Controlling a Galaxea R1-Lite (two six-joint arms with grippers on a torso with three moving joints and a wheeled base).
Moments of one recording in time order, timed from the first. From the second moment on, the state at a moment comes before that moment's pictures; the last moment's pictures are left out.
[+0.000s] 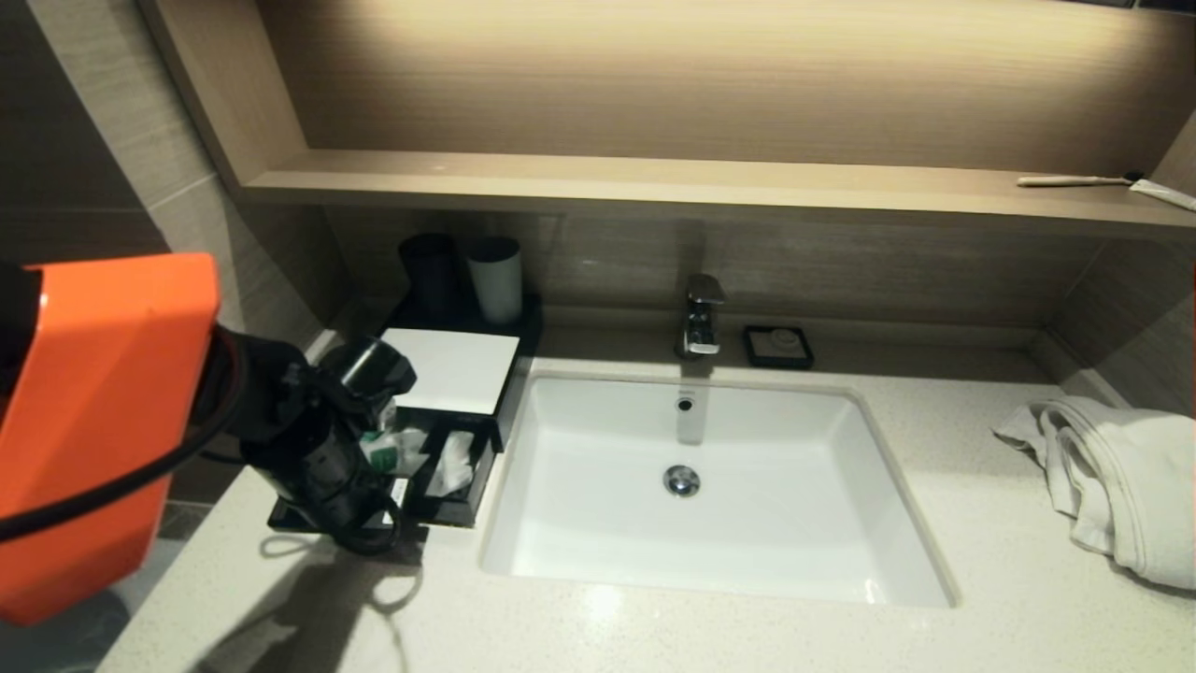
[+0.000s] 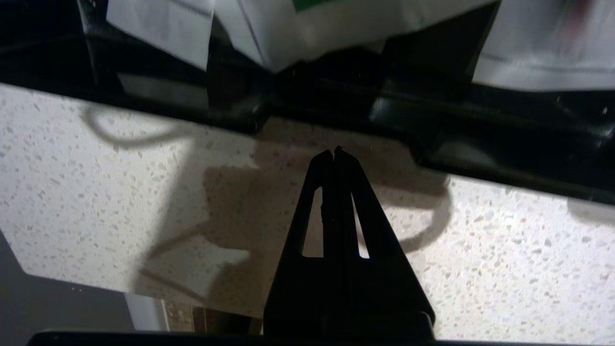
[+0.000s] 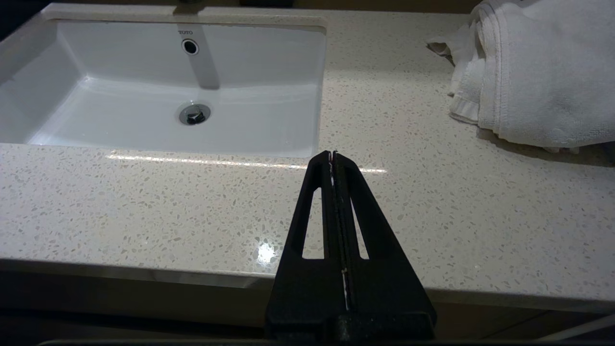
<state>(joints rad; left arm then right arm) -0.29 1.92 -1.17 0.50 0.16 -0.26 0.00 0.00 0.00 0.00 0.00 0.00</state>
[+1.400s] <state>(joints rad) -0.24 2.08 -1.49 0.52 0.16 -0.27 0.00 0.00 0.00 0.00 0.00 0.00</state>
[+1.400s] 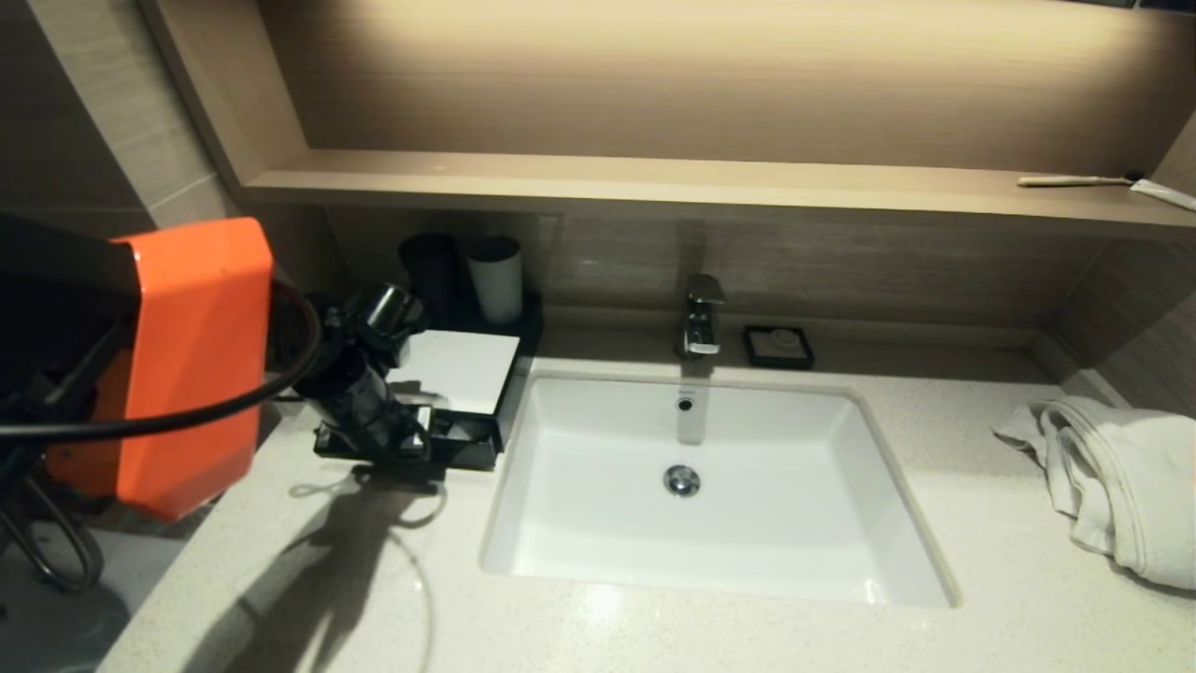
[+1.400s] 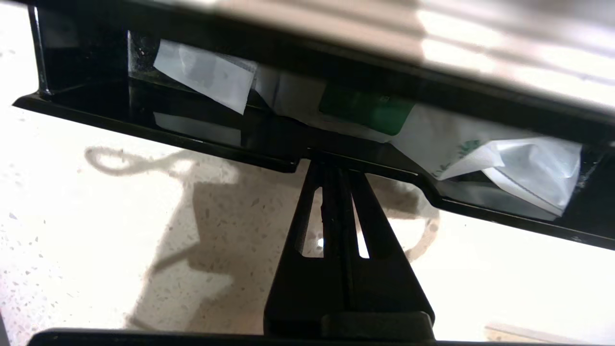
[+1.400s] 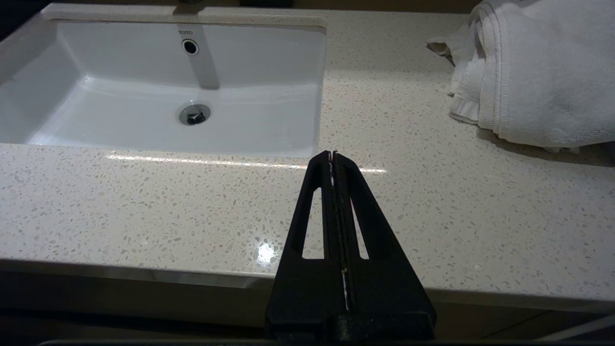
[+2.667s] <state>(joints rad) -0.24 1.96 -1.55 0.81 0.15 -0.27 0.00 0.00 0.00 0.00 0.00 0.00</state>
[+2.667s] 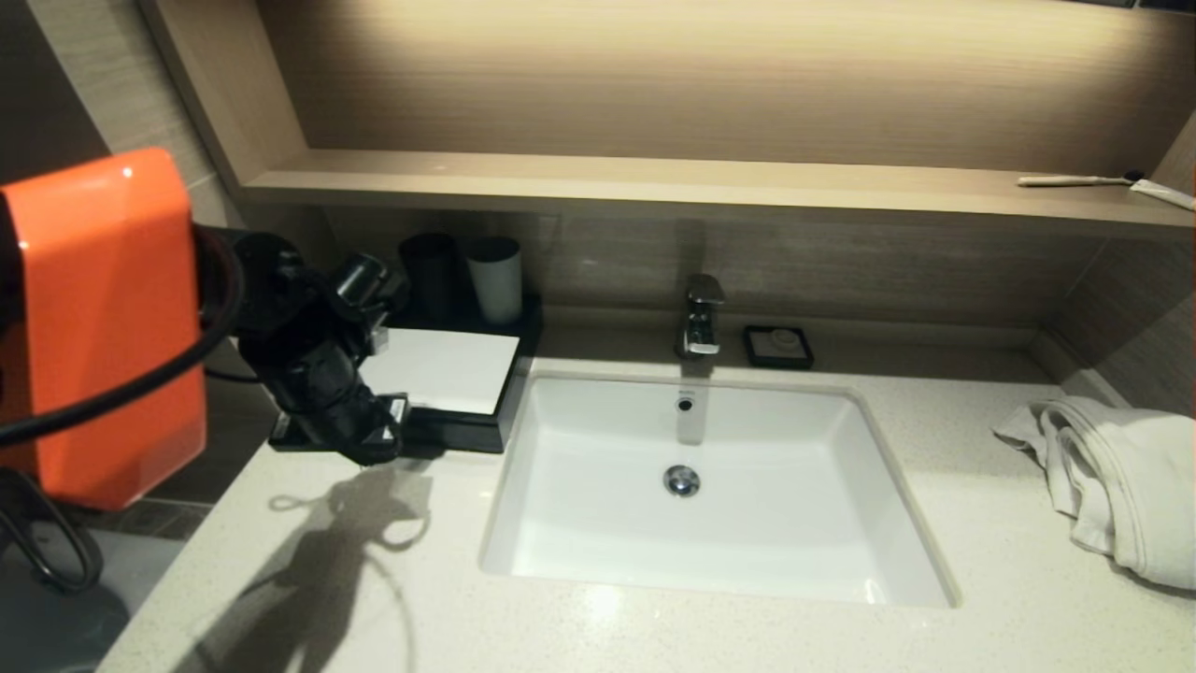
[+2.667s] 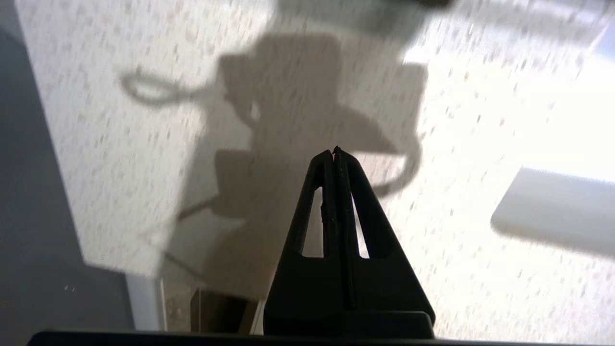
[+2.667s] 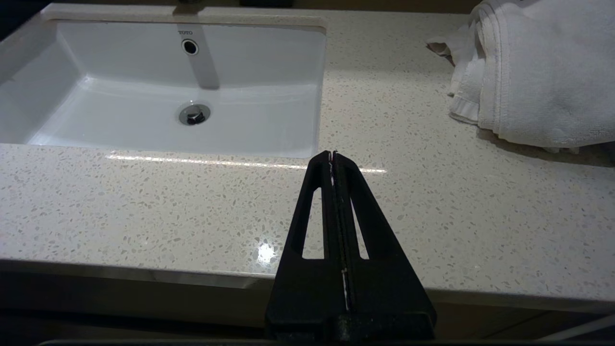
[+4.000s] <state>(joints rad) -0.18 0.89 -0.74 0.60 0.43 -0.25 0.00 0.00 0.00 0.00 0.00 0.00</state>
